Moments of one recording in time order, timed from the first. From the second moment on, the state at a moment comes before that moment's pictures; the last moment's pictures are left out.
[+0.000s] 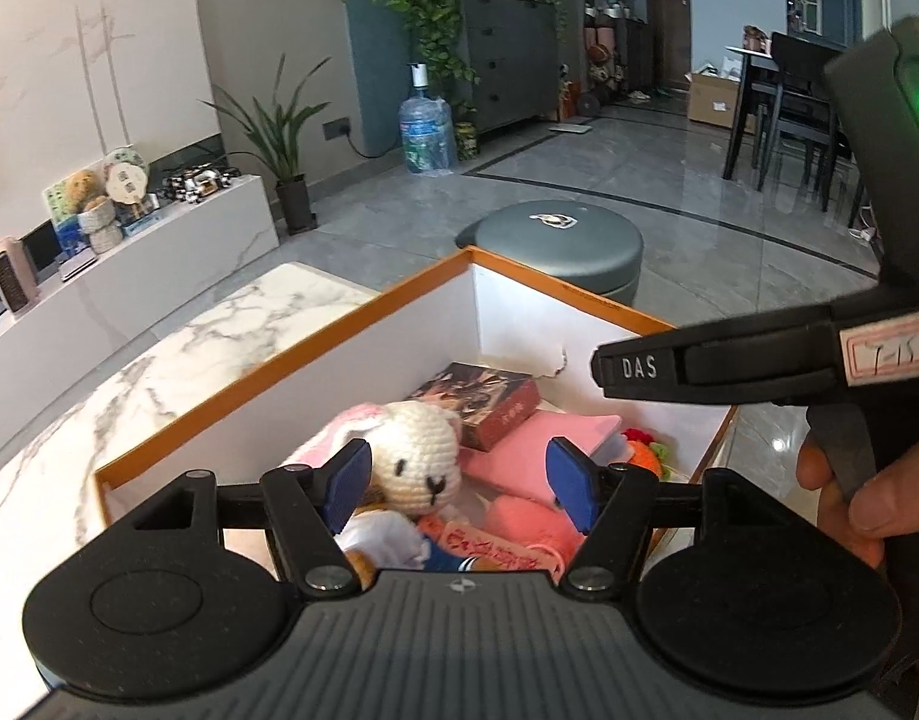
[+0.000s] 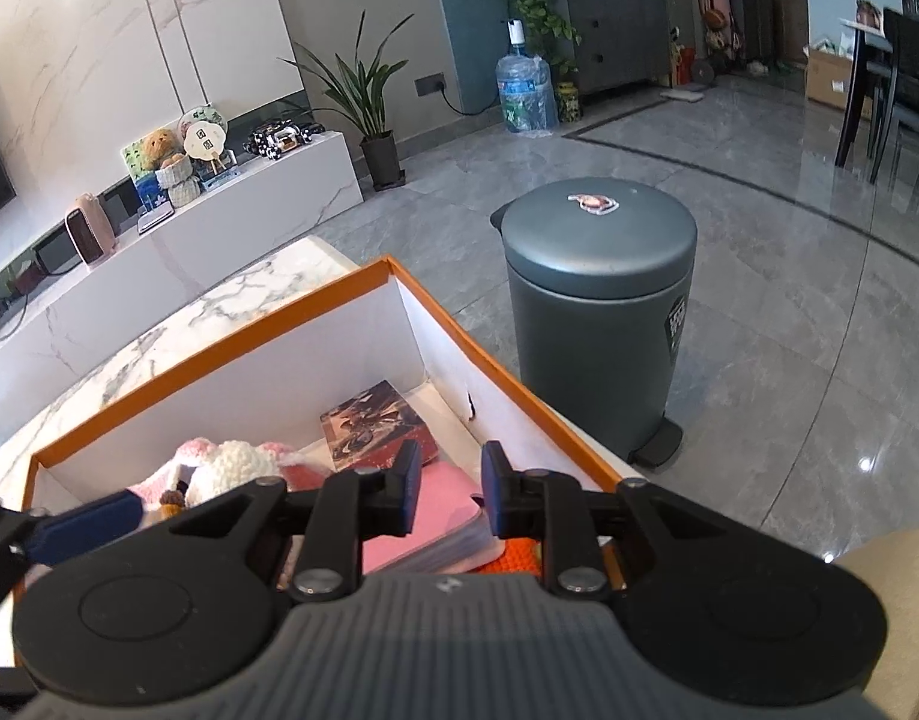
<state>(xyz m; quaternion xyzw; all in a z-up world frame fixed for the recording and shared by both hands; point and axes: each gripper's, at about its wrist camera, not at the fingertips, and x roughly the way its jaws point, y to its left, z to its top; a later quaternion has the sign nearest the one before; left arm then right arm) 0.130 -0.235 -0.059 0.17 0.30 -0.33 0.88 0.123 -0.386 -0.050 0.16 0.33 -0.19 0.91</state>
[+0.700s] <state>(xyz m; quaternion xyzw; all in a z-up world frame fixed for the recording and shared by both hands) 0.103 -0.162 -0.045 0.14 0.28 -0.23 0.92 0.081 -0.327 -0.036 0.08 0.28 -0.19 0.94</state>
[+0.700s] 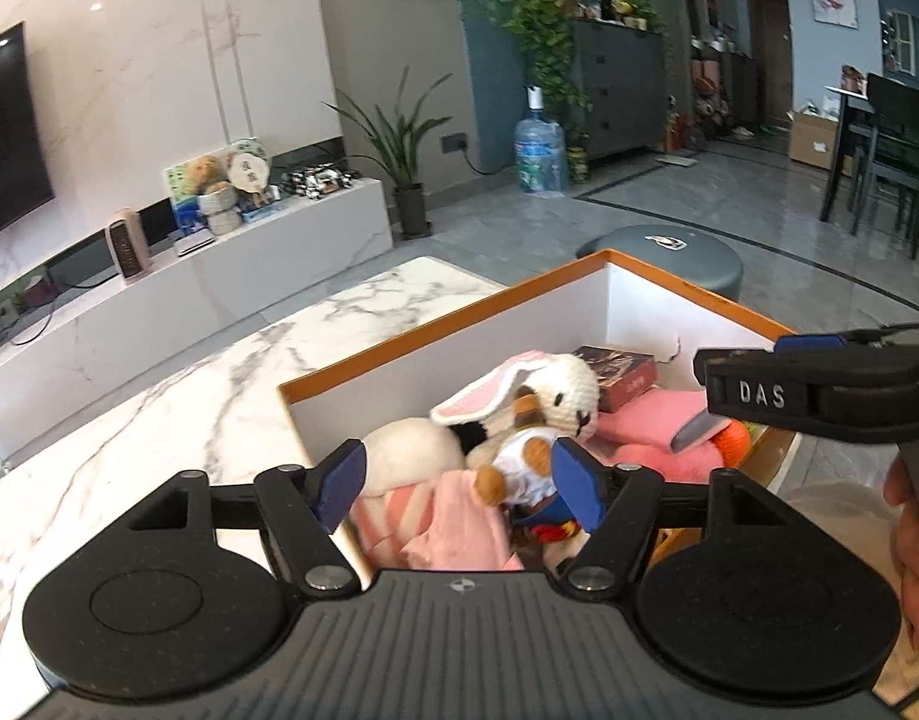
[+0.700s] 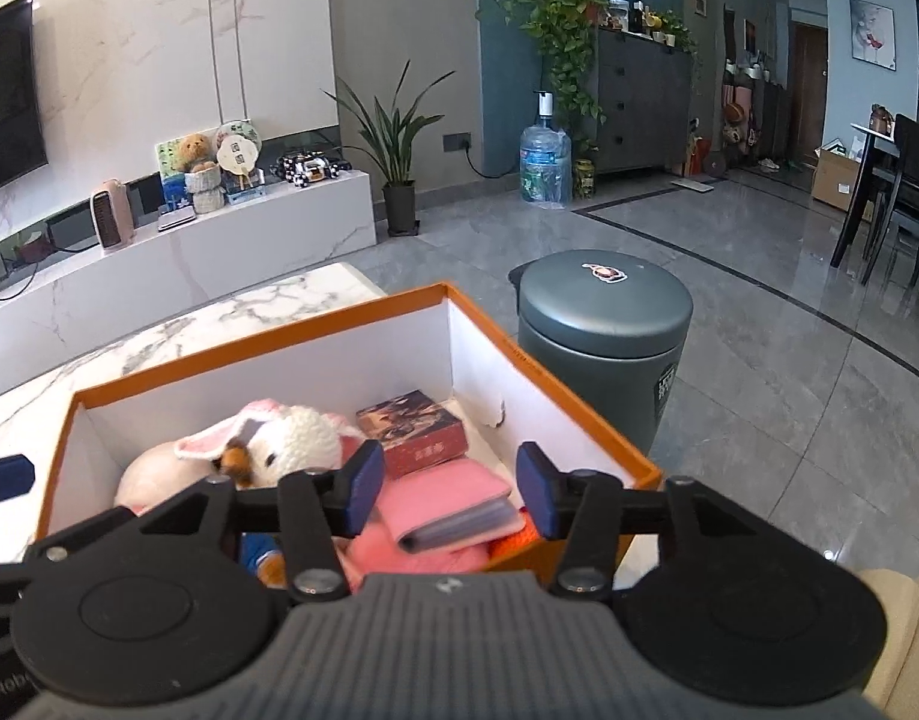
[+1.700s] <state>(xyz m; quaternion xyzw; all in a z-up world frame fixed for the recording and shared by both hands) 0.044 -0.124 -0.006 0.10 0.26 -0.18 0.94 0.015 -0.278 0.000 0.06 0.31 -0.17 0.93</state>
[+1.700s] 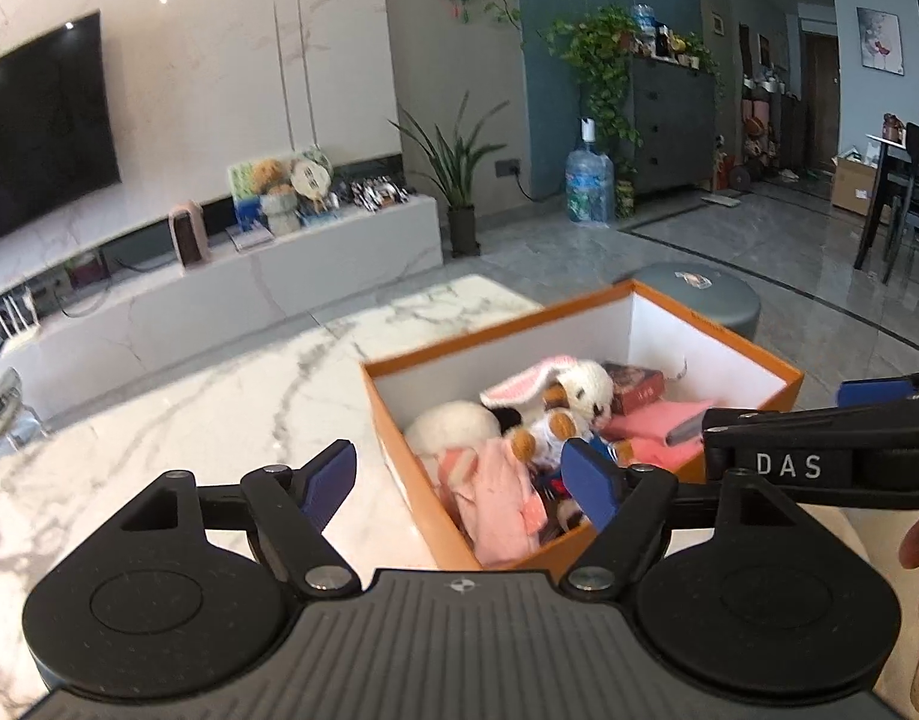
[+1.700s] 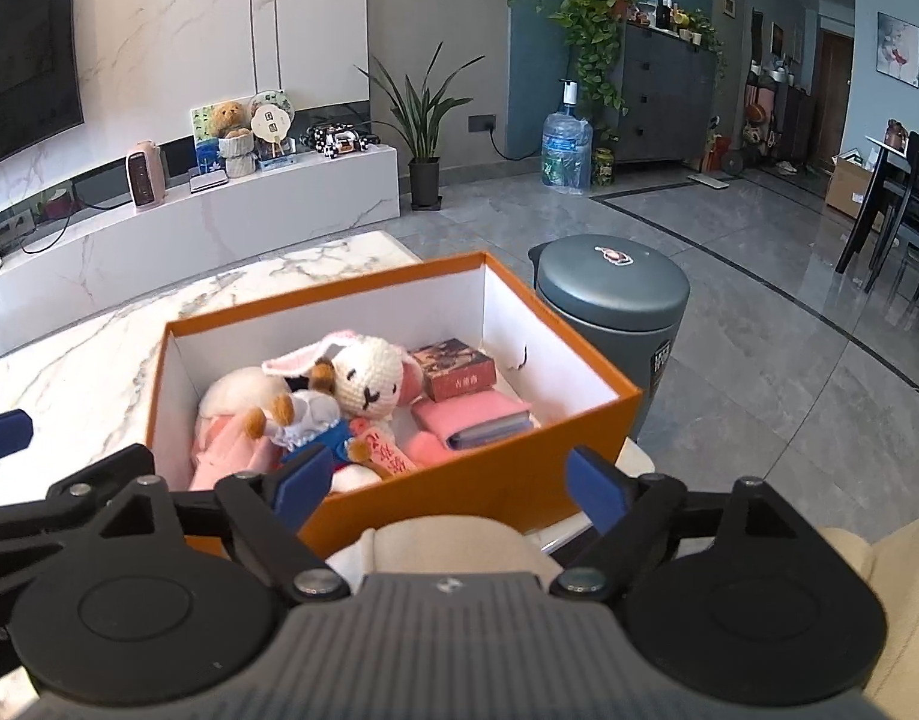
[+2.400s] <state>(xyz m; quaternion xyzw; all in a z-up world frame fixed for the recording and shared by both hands) 0.021 -0.116 0.002 0.10 0.28 -0.16 0.94 -0.019 -0.262 0.012 0.06 0.31 -0.21 0.92</state>
